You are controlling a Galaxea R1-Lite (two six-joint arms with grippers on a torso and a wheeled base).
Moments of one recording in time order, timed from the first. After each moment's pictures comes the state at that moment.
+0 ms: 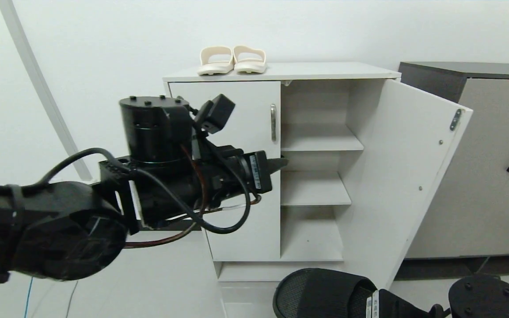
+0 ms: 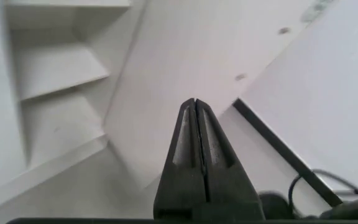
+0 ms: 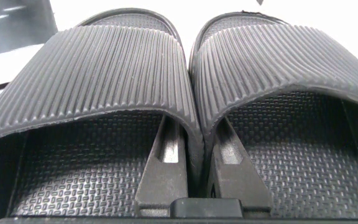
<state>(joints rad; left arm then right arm) -0.62 1.66 -0.97 -0.60 -0.24 -0.41 0.96 1.62 -0.22 -0.99 0.17 -0.18</state>
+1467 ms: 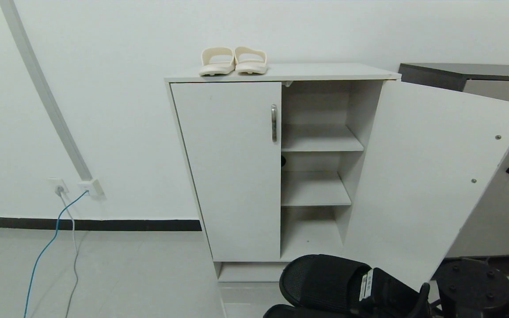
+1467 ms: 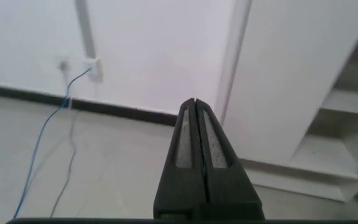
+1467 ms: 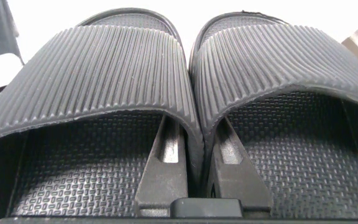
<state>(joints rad) -0.11 0.10 -0.03 -0.03 0.35 -0.03 0.88 1.68 -0.24 -1.04 0.17 -0.18</state>
